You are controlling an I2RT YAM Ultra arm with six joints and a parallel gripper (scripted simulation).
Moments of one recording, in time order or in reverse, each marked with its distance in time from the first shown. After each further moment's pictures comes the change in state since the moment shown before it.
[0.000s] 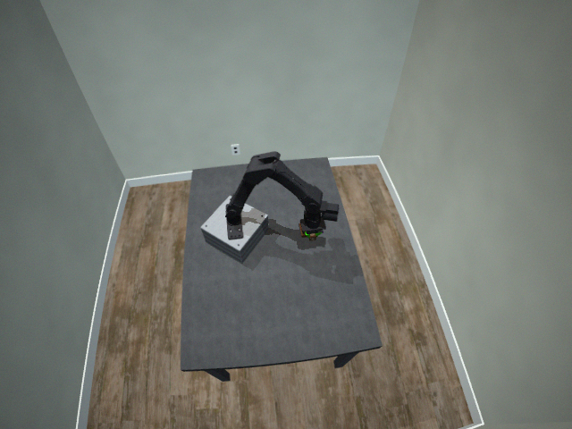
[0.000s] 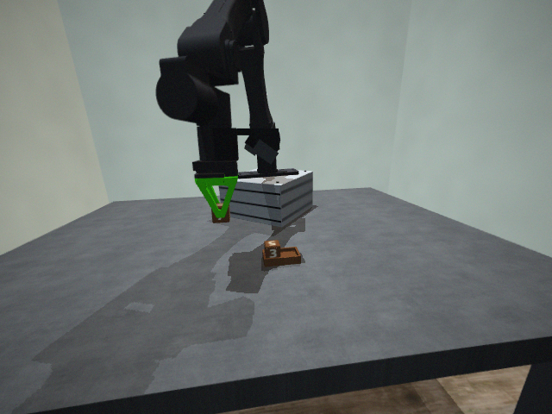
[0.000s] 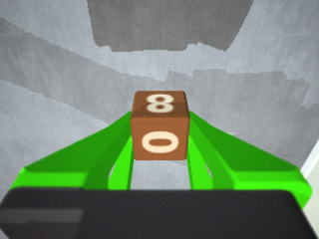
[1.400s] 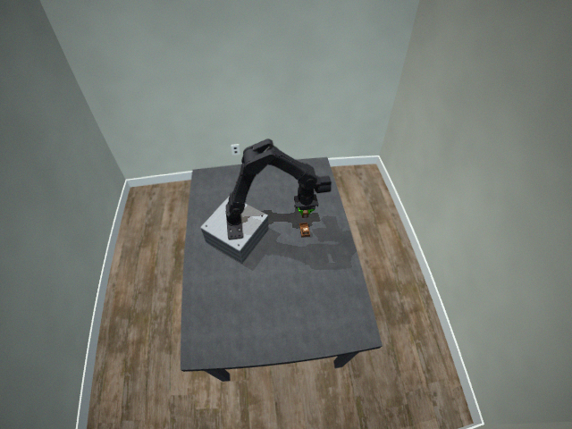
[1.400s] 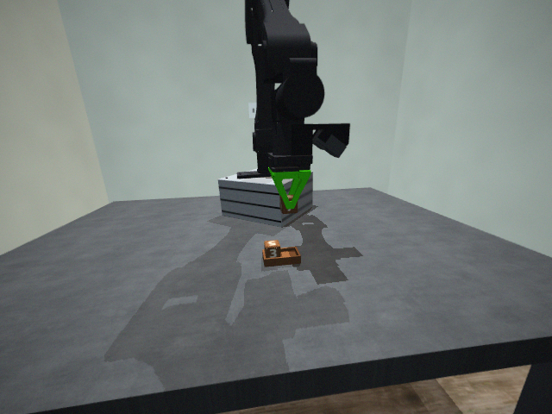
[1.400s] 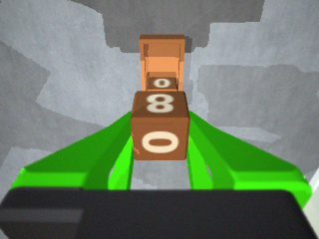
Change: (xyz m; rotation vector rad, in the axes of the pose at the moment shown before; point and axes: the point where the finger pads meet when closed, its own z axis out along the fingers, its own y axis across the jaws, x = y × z) arm -0.128 0.010 -0.007 -0.042 -0.016 0.007
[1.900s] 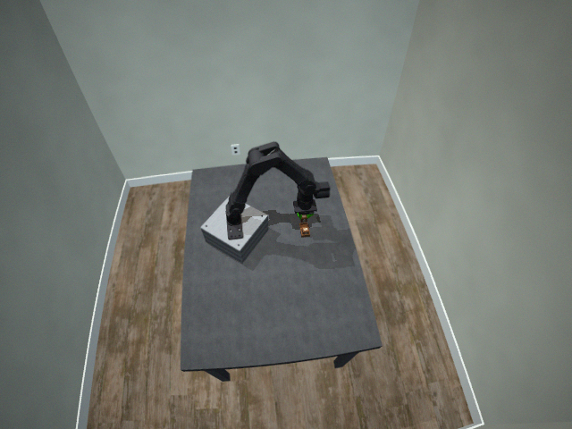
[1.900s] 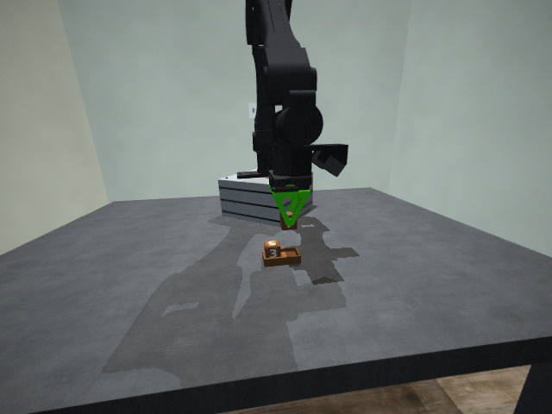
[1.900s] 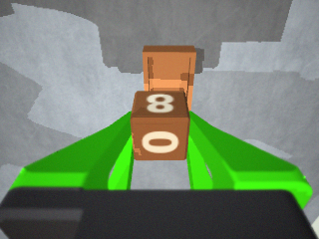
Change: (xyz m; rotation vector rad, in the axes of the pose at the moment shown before) arm 0.000 0.004 0.035 -0.017 0.000 0.001
